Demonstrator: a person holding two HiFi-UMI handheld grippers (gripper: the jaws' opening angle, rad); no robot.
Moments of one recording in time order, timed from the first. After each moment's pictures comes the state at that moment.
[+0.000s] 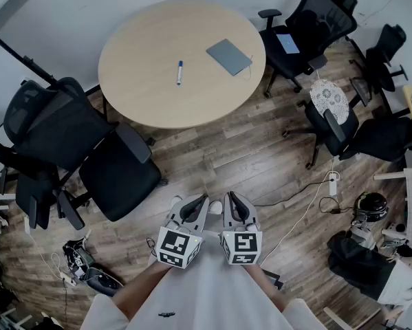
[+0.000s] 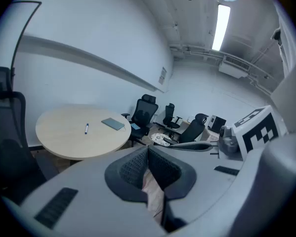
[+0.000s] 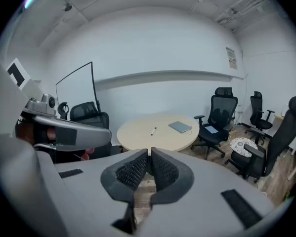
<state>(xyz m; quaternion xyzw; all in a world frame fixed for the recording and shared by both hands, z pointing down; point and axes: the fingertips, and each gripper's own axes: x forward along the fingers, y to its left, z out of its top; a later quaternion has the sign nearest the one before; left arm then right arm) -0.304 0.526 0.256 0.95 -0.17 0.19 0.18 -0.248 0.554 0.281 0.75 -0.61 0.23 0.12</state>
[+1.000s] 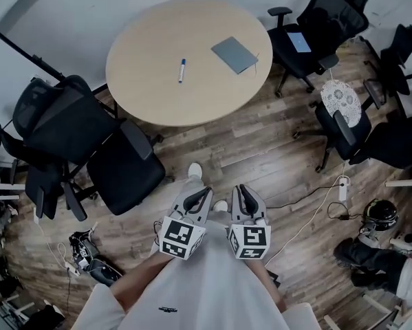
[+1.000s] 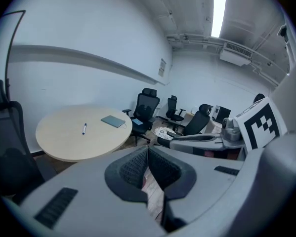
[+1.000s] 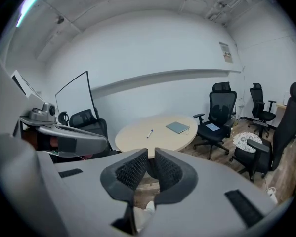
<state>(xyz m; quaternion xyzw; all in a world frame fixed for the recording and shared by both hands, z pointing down) -0.253 0.535 0.270 0.94 -0.18 0.24 0.16 -0.186 0.567 0.287 0.74 -0.62 0.25 0.08</state>
